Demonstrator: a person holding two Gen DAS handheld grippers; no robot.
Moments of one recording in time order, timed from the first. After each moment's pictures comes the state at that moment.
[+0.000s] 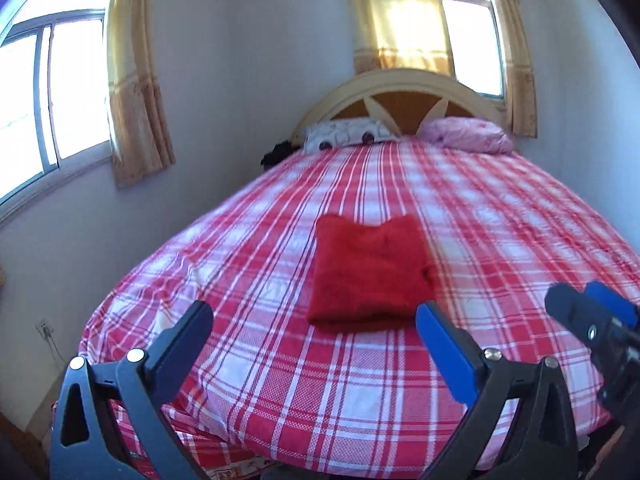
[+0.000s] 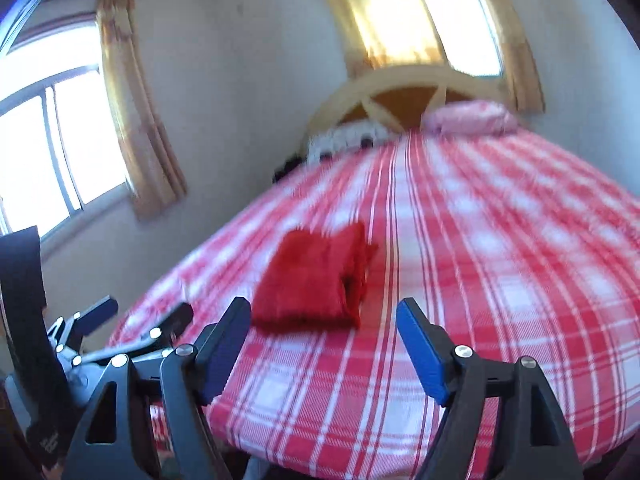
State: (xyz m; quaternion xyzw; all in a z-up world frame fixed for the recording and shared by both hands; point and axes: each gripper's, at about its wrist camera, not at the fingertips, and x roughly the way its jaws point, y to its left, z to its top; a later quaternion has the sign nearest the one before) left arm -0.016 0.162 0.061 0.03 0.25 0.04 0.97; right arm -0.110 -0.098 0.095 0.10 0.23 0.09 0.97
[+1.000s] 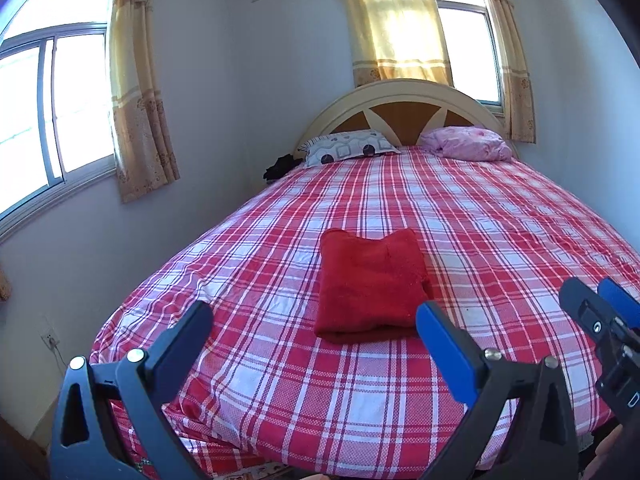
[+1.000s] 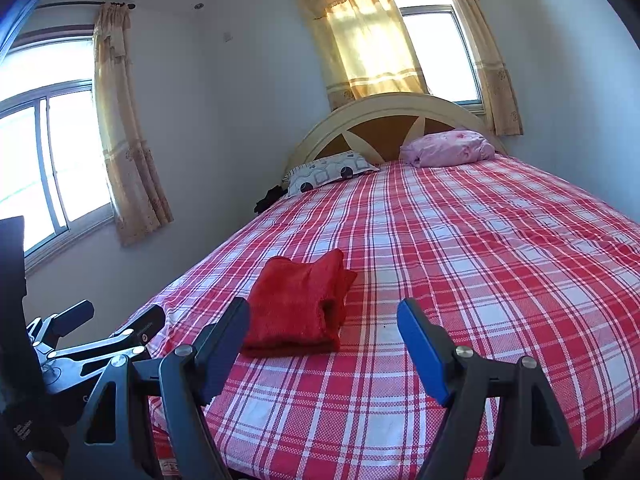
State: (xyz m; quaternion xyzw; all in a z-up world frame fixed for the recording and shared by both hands) left arm -0.025 0.158 0.071 0.04 0.23 0.04 0.97; right arm -0.123 -0.103 0.096 0.10 0.19 0.05 0.98
